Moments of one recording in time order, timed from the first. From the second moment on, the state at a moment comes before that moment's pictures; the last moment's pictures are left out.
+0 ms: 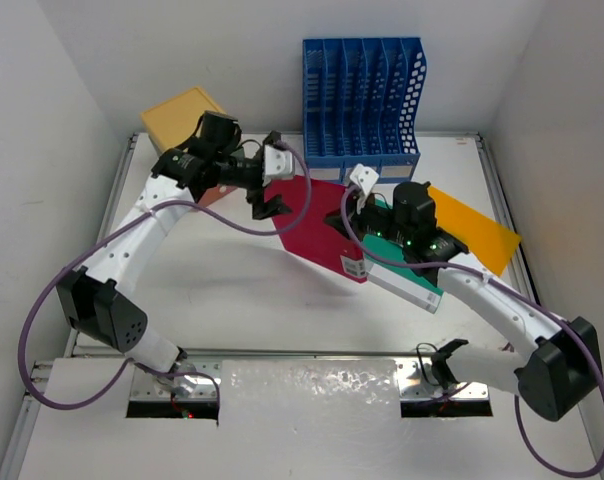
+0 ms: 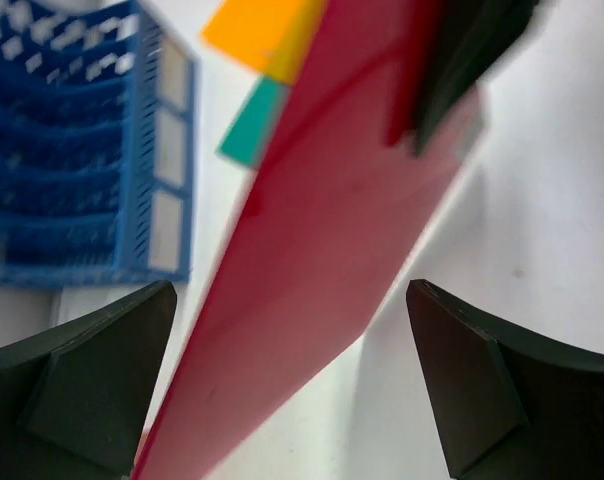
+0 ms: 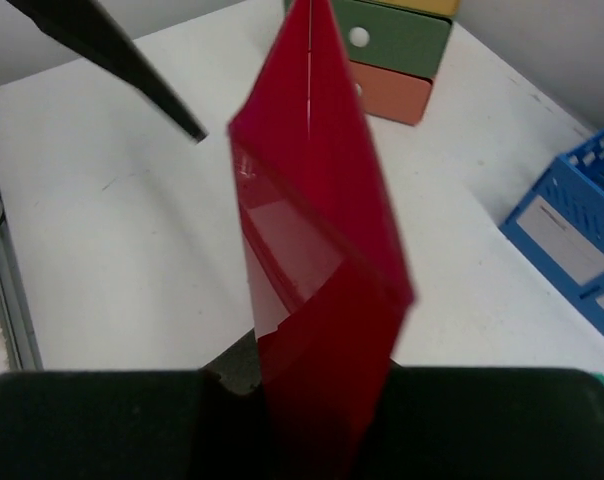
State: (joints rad) left arm -0.40 1.52 1.59 -0.82 0.86 0.95; right arm 0.53 1.17 0.82 0.11 -0.48 -0.12
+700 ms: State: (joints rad) left arm -0.39 1.46 1.71 -0.56 0.01 0.19; right arm 0.52 0.99 0.81 -0.13 -0.15 -0.05
